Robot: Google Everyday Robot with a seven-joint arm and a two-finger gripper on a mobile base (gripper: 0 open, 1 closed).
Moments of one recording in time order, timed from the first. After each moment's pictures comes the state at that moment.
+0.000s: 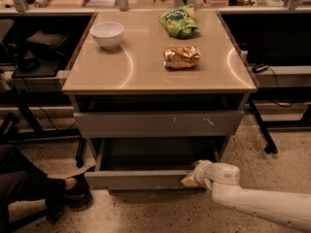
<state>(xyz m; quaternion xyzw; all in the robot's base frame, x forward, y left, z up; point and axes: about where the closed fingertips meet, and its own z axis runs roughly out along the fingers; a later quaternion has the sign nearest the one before) 0.573 -0.173 0.421 -0.39 0.85 -0.06 0.35</state>
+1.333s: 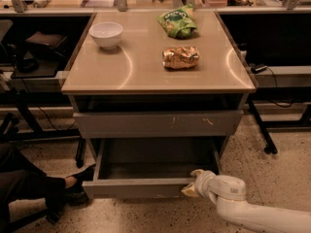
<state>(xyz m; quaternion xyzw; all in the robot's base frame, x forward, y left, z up) 0.534 -0.164 0.420 -0.41 0.84 -0.04 0.36</state>
